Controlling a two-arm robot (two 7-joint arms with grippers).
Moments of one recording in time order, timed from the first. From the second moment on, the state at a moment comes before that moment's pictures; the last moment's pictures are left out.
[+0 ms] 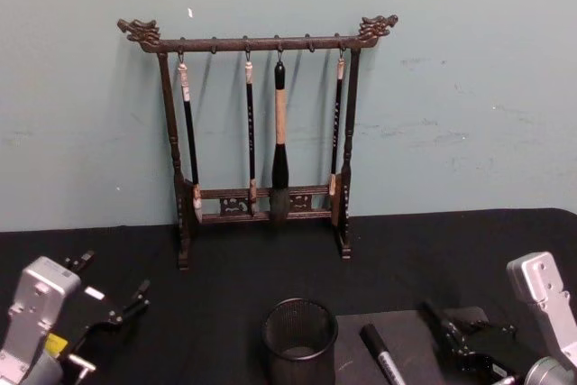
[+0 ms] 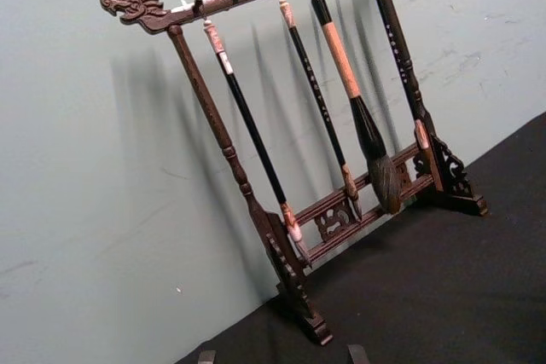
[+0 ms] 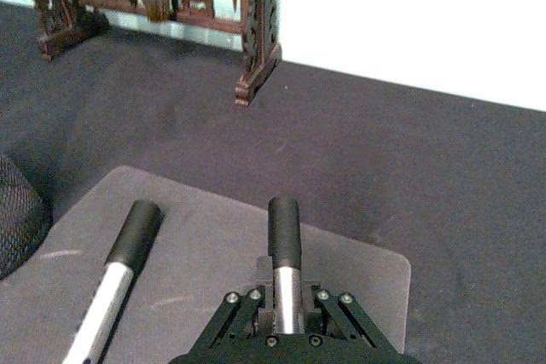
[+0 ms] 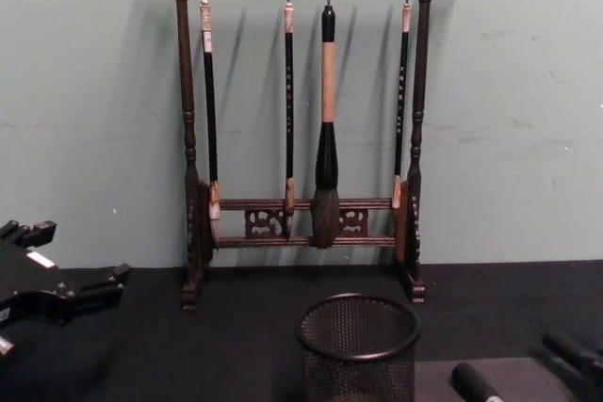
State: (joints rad) left arm -0.20 0.60 0.45 -1.41 -0.25 -0.12 0.03; right arm 0.14 0.39 -0.19 -1.40 0.25 0.27 0.31
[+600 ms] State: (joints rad) left arm -0.20 0.60 0.45 -1.41 -0.25 -0.12 0.03; right arm 0.19 0.38 -0.18 -1.42 0.31 0.17 0.35
